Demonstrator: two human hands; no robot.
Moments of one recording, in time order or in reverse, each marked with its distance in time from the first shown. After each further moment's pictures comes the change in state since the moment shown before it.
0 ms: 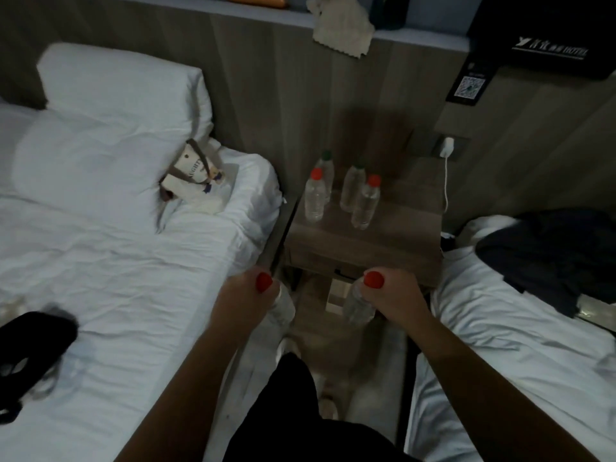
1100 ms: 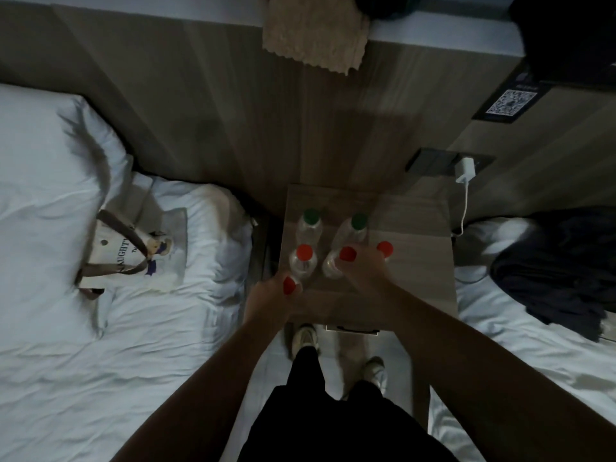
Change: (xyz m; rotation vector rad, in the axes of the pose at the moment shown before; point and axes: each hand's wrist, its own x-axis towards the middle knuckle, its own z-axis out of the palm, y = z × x) left_hand 0.325 0.022 0.092 0.072 -0.370 0.032; right_hand 0.332 -0.036 0.007 0.050 -0.017 0.356
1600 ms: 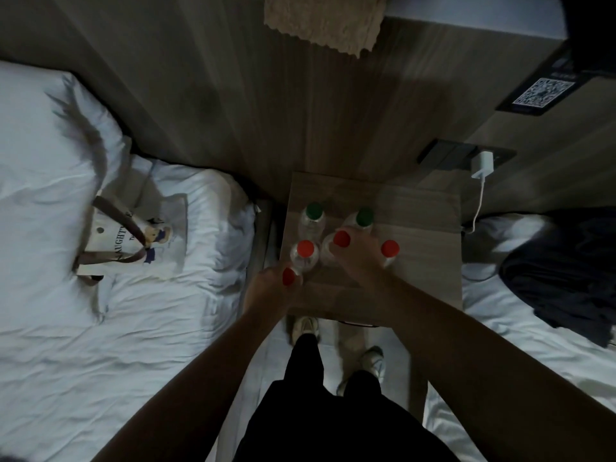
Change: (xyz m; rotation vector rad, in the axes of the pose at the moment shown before) left_hand 0.015 0.001 0.005 -0.032 -0.001 -0.037; right_hand 0.030 -0.014 0.004 -0.075 0.032 -0.051
